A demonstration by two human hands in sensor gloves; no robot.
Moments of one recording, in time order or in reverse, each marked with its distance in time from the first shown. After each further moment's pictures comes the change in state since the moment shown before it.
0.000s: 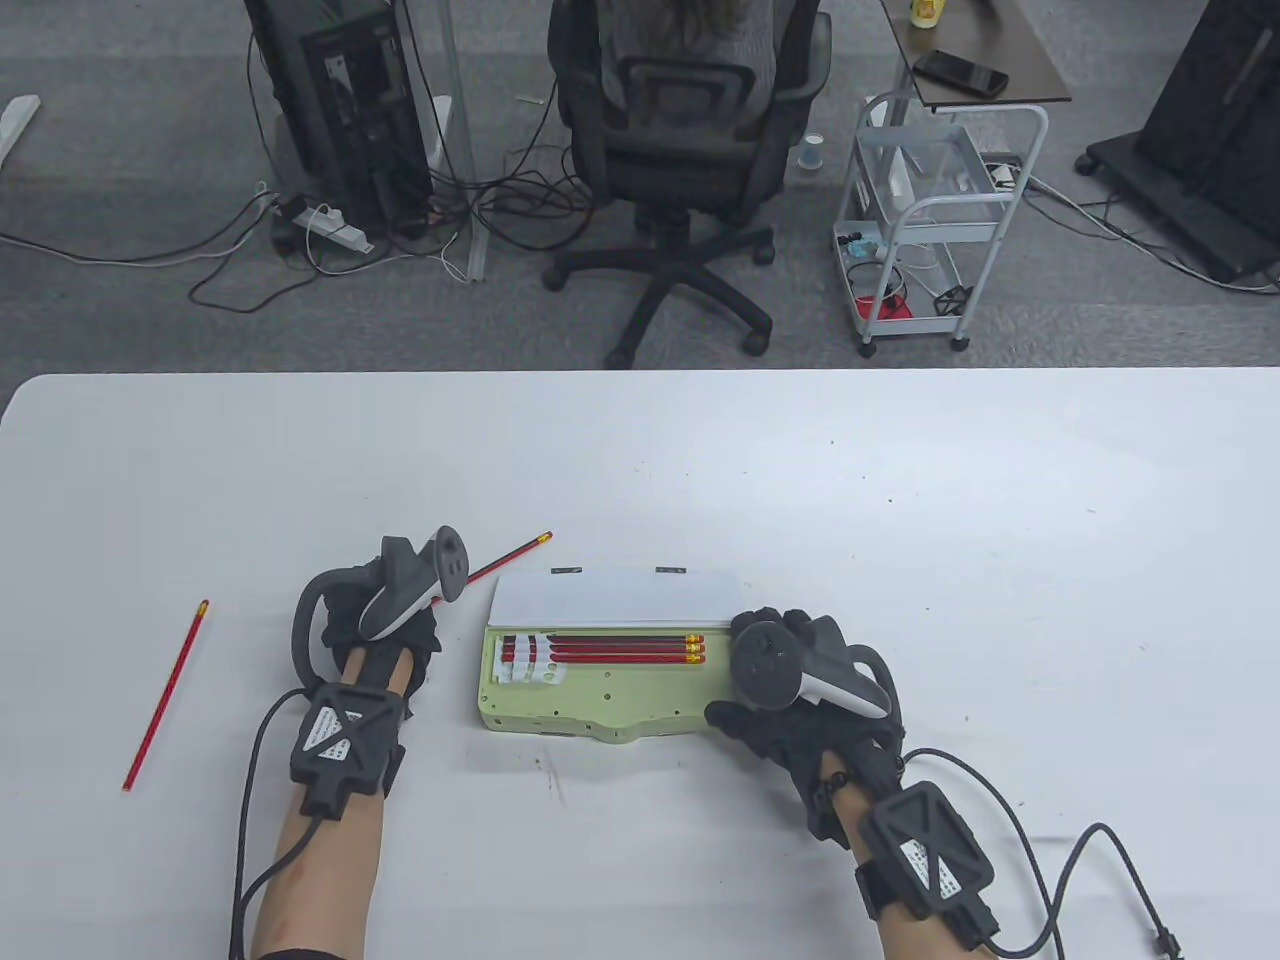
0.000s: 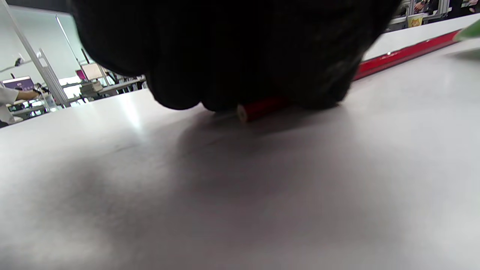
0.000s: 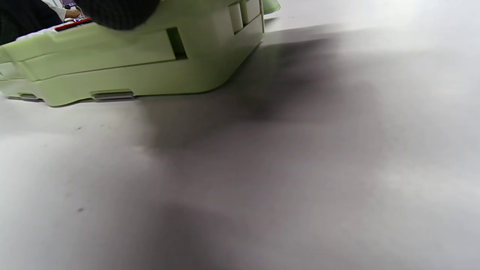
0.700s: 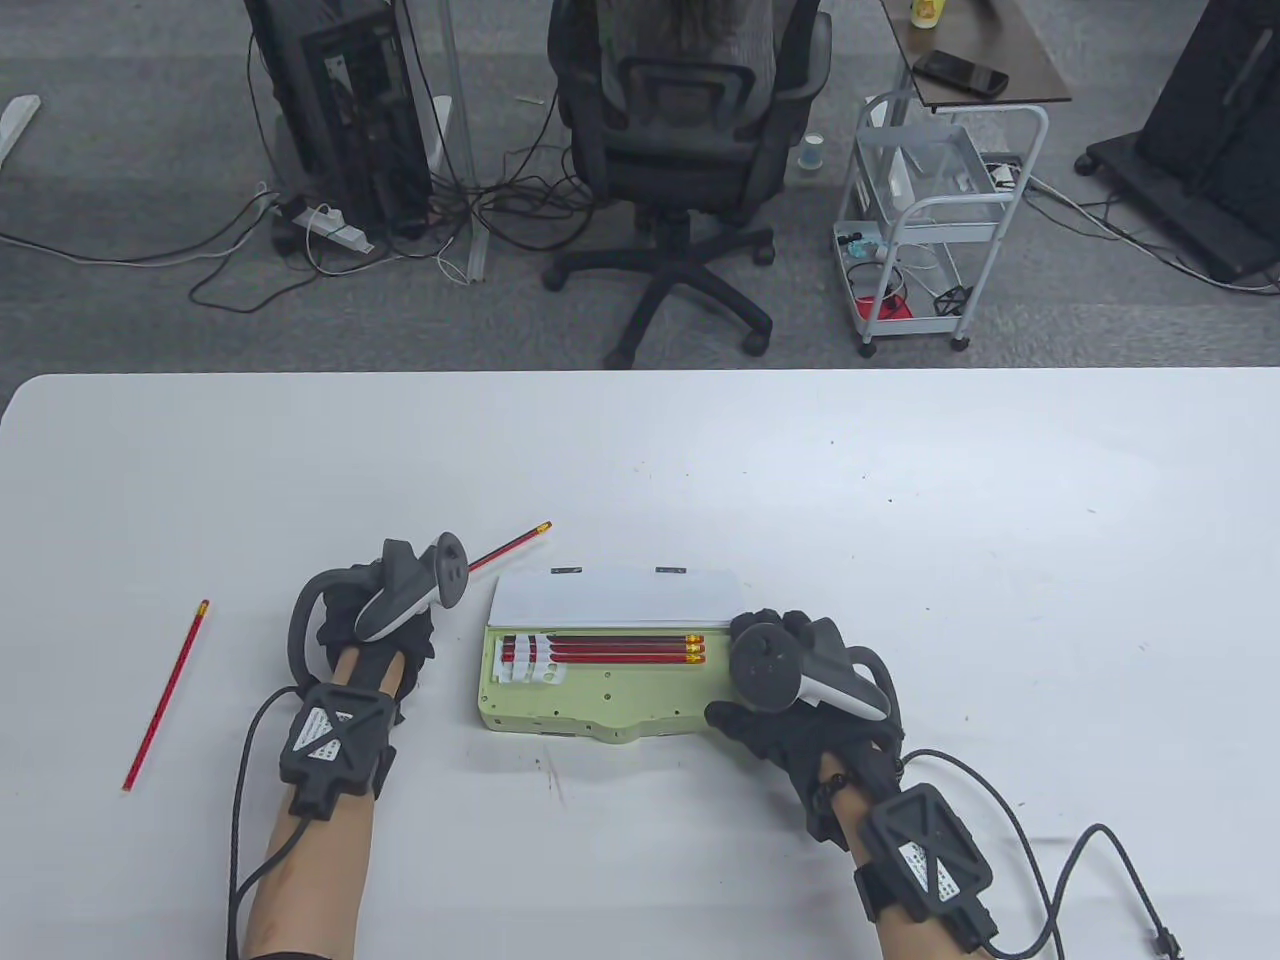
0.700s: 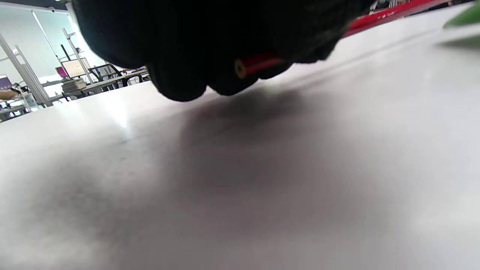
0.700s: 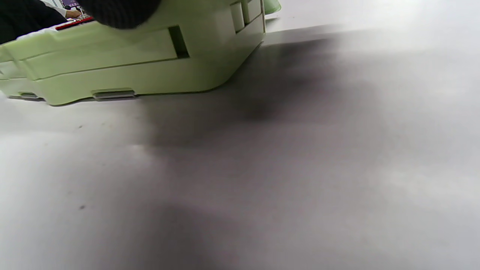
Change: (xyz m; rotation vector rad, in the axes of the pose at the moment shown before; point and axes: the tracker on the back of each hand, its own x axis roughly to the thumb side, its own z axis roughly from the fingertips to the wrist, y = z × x) left_hand -0.007 0.002 0.003 -0.030 -0.059 0.023; right_hand 0.001 0.001 0.000 -0.004 0.001 0.002
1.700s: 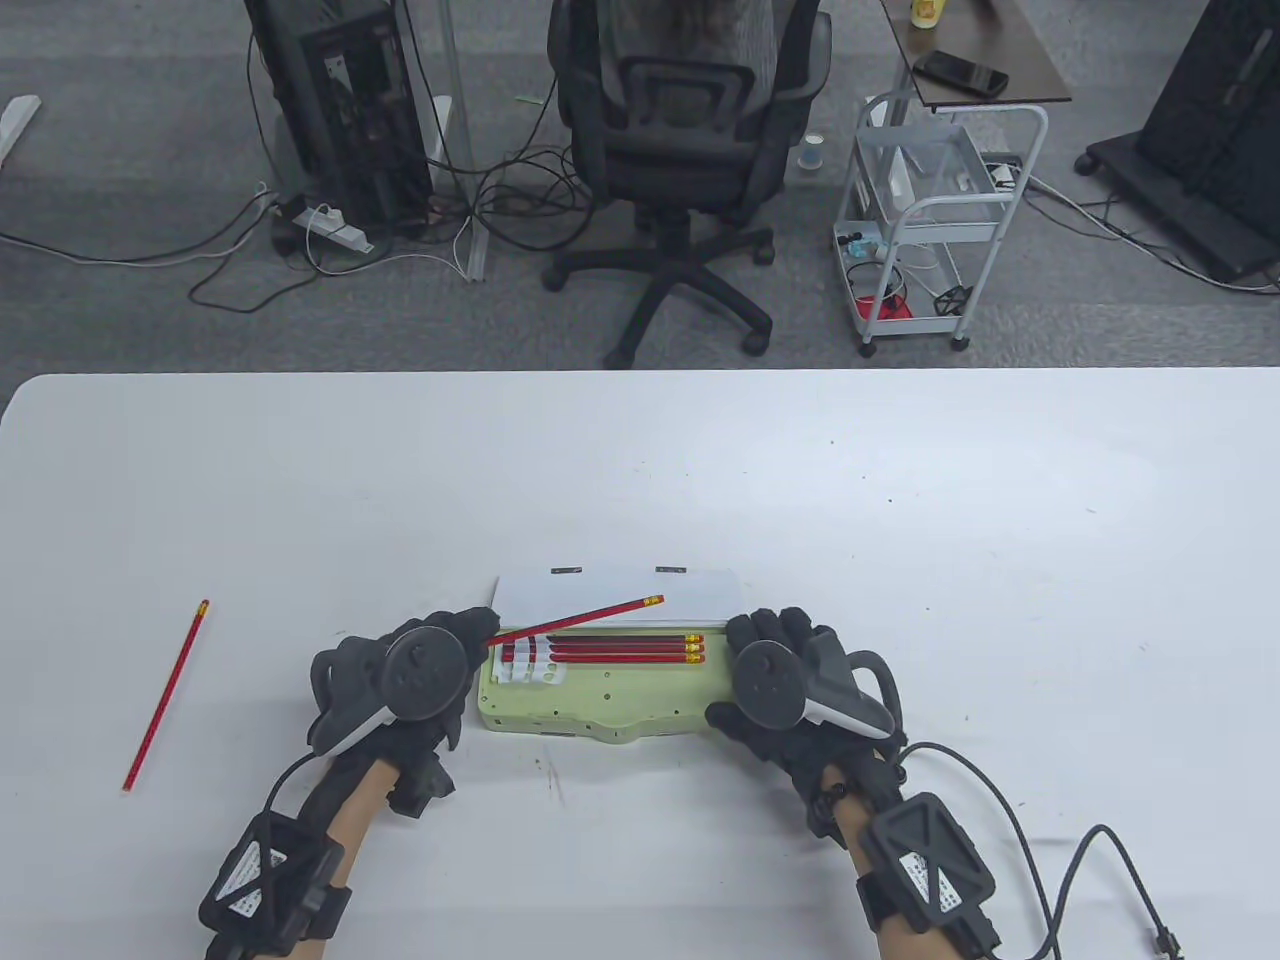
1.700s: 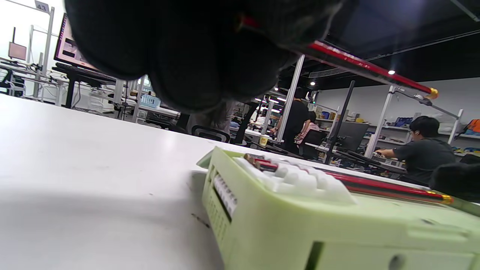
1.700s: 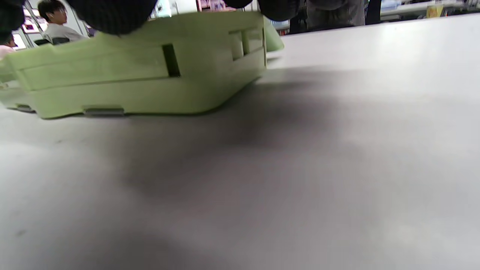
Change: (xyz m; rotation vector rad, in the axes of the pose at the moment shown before) left_hand 0.011 0.026 0.109 0.308 -0.418 0.451; right_hand 0.004 -0.003 0.011 -0.206 -0.054 0.081
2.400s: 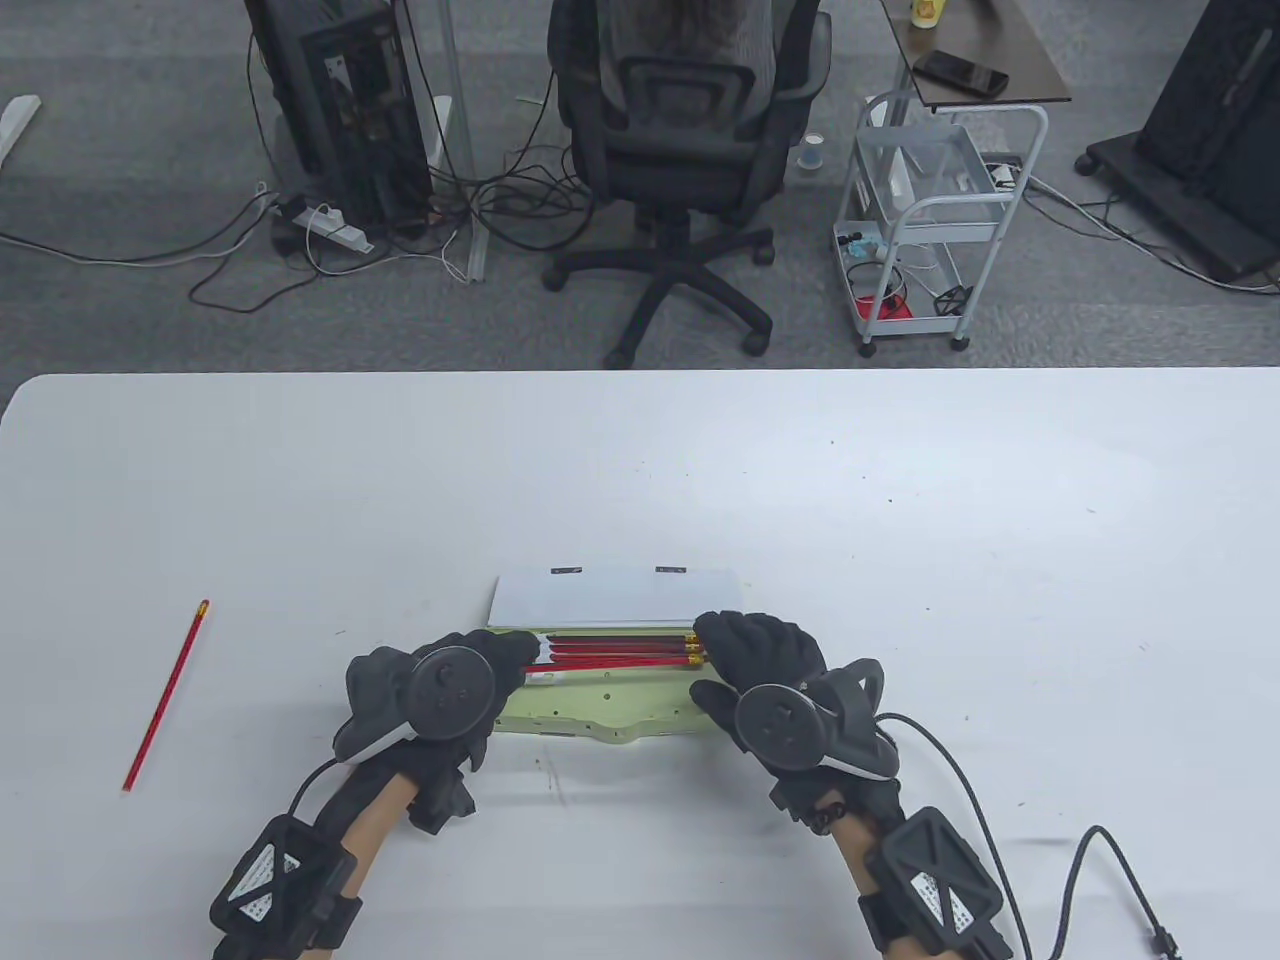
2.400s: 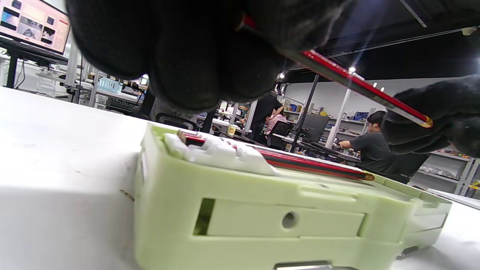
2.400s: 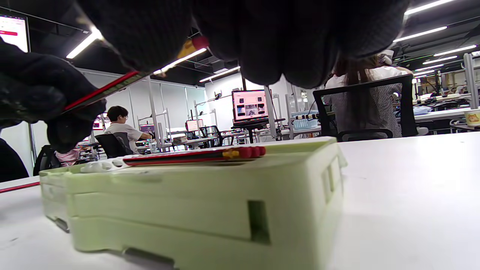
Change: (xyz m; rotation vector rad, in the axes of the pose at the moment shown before) left_hand 0.027 -0.009 0.003 -0.036 -0.136 0.025; right_hand 0.030 -0.024 0.020 -0.400 -0.159 -0.027
